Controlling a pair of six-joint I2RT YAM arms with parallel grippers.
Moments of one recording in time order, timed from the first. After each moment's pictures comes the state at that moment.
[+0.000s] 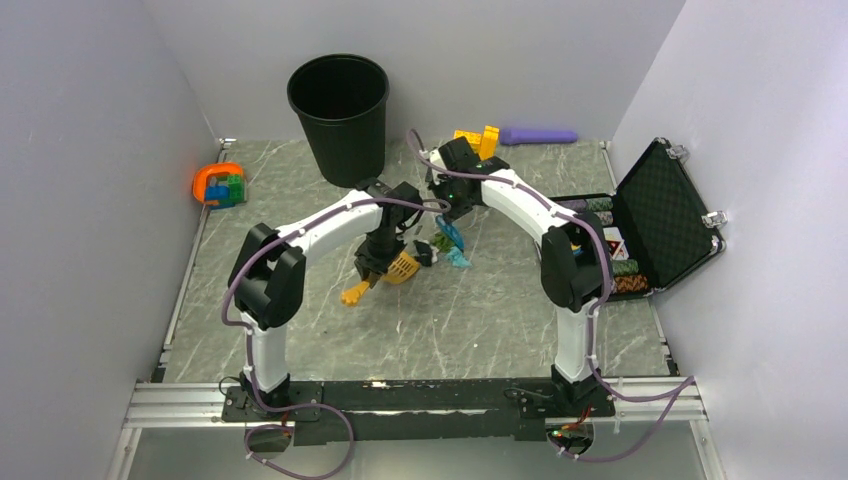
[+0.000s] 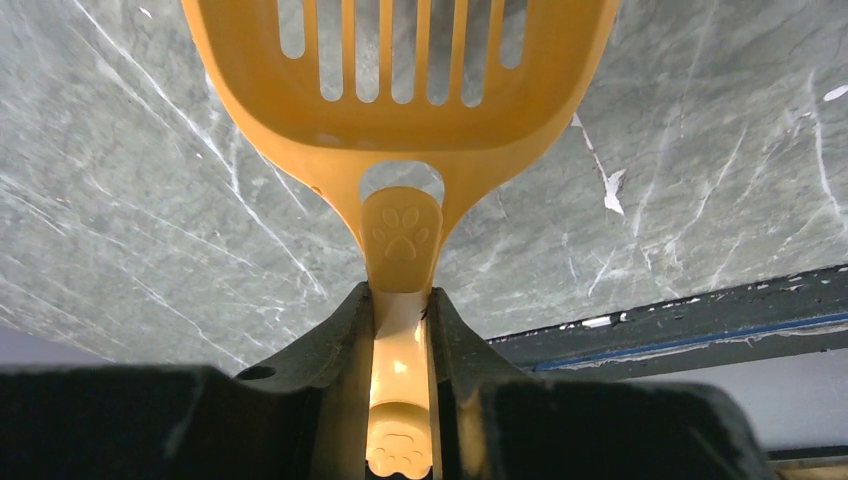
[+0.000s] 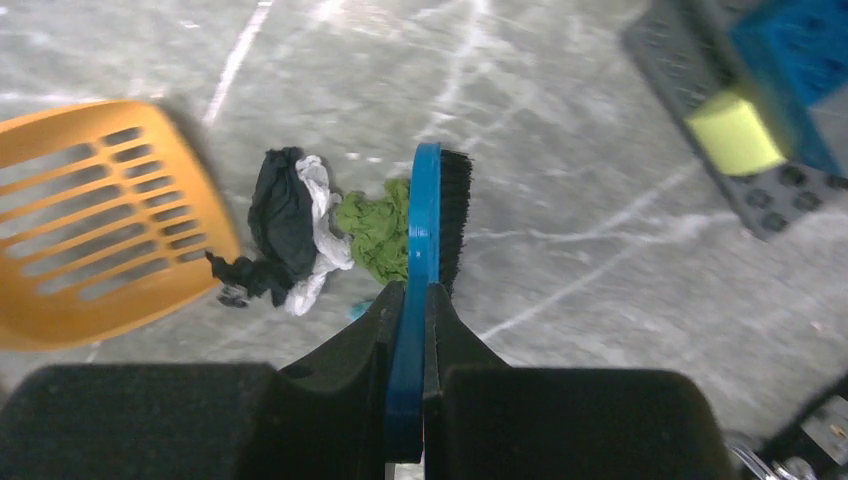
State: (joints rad) left arm -0.69 1.92 1.57 -1.25 -0.05 -0.12; right arm 0.50 2.00 1.69 -0.72 -0.05 -0.07
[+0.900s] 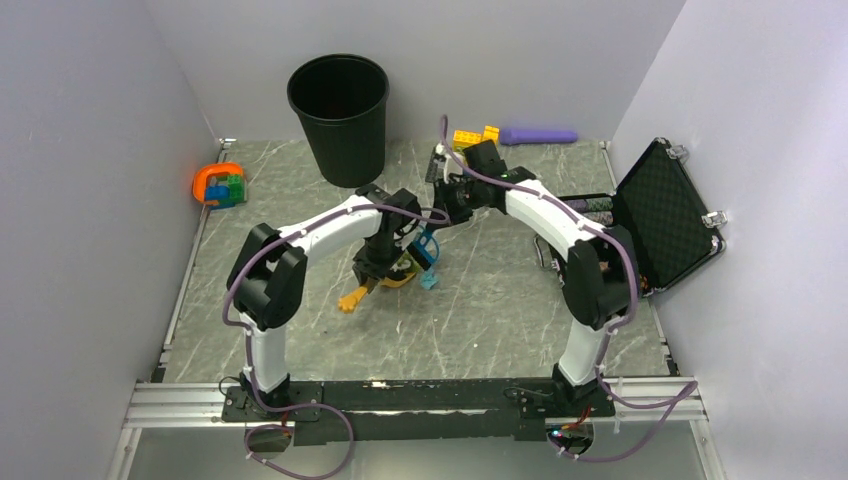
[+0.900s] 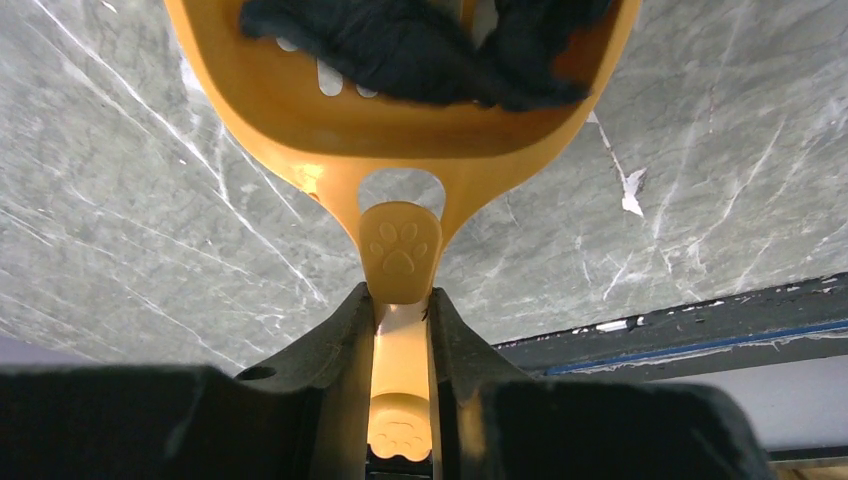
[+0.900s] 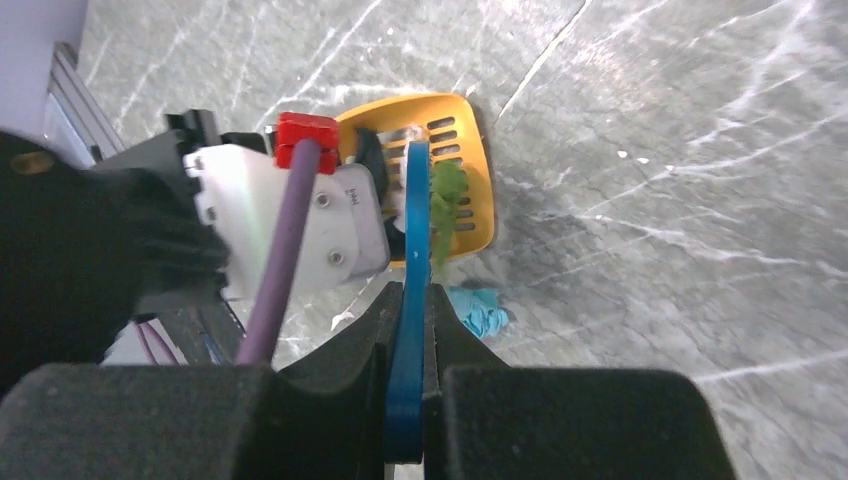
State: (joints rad) left arm -0.69 1.93 1.54 -1.23 -0.05 -0.09; right arm 0.46 1.85 1.47 -0.54 -0.61 0.14
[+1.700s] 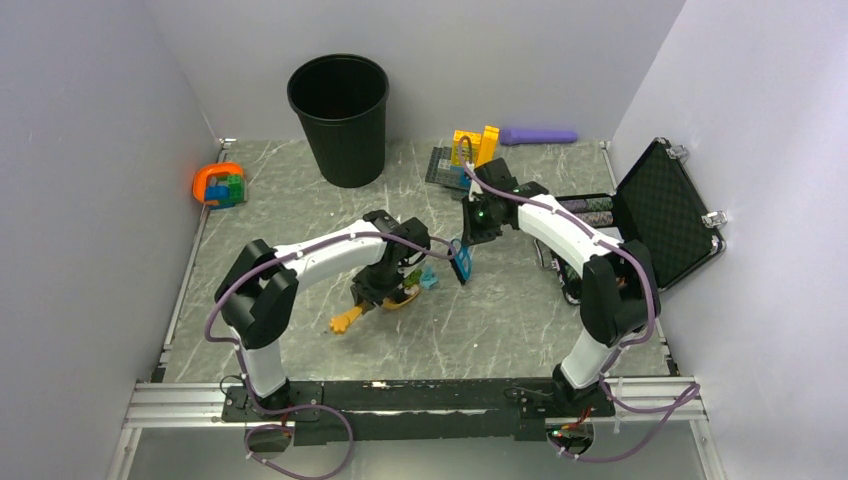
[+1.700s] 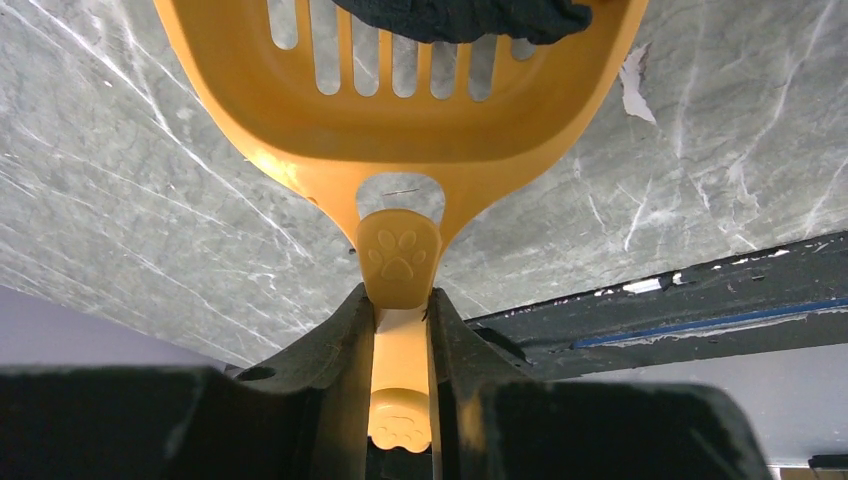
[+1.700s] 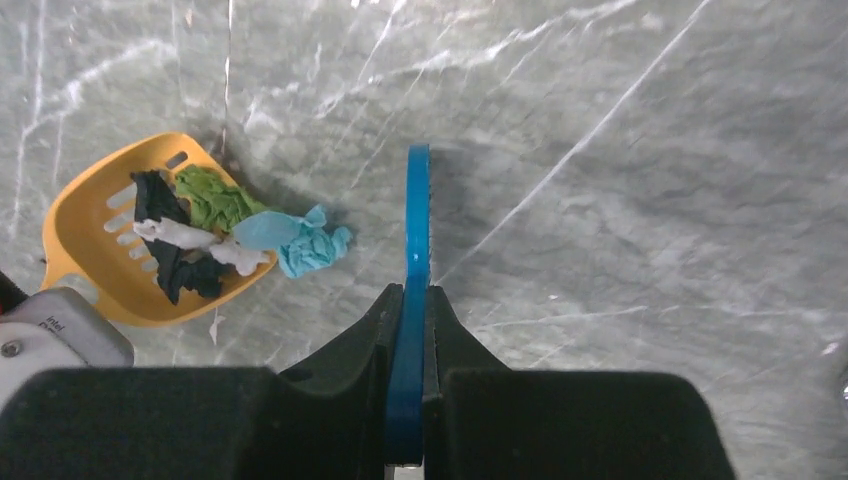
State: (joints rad) left arm -0.83 1.80 1.36 -1.22 -0.12 -0.12; right arm 0.42 1.69 1.31 -0.64 -0.19 0.26
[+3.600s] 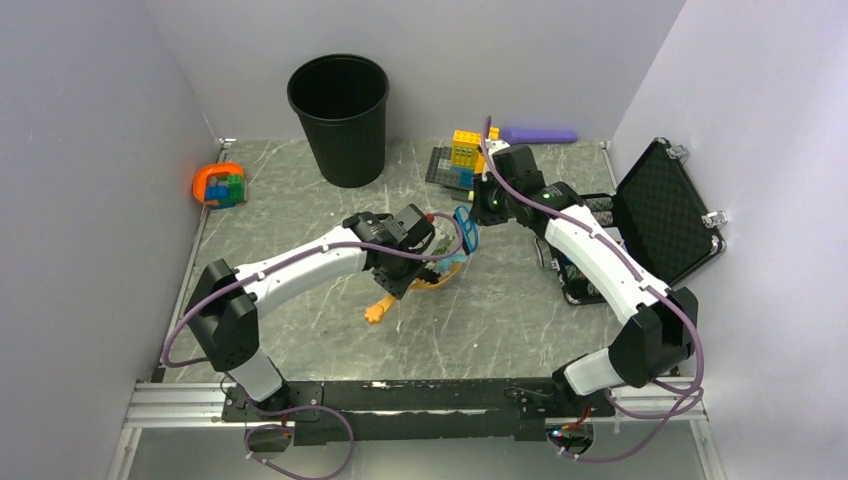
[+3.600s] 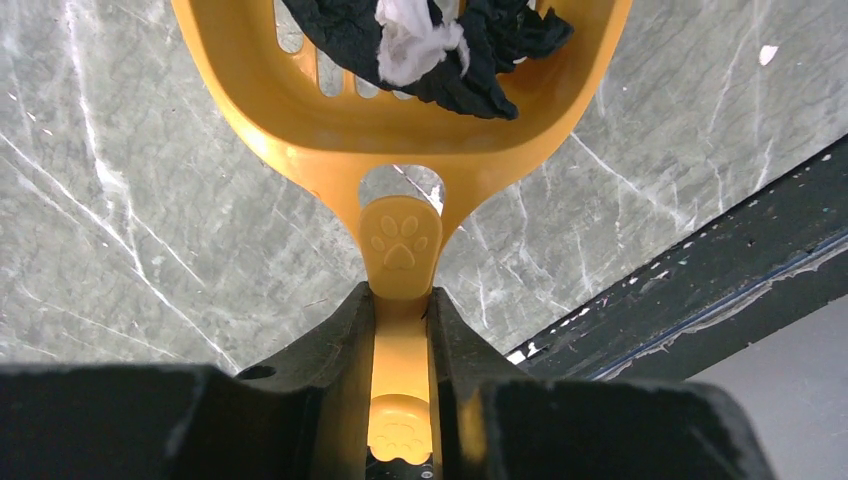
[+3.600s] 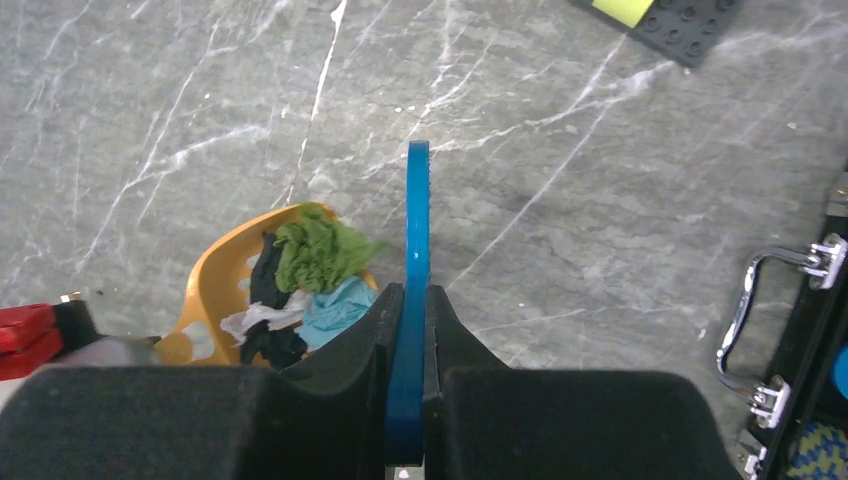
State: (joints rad) left arm -0.88 1.63 1.34 -0.94 0.00 -0.15; right arm 0.47 1.45 1.33 -0.65 -0.07 0.25
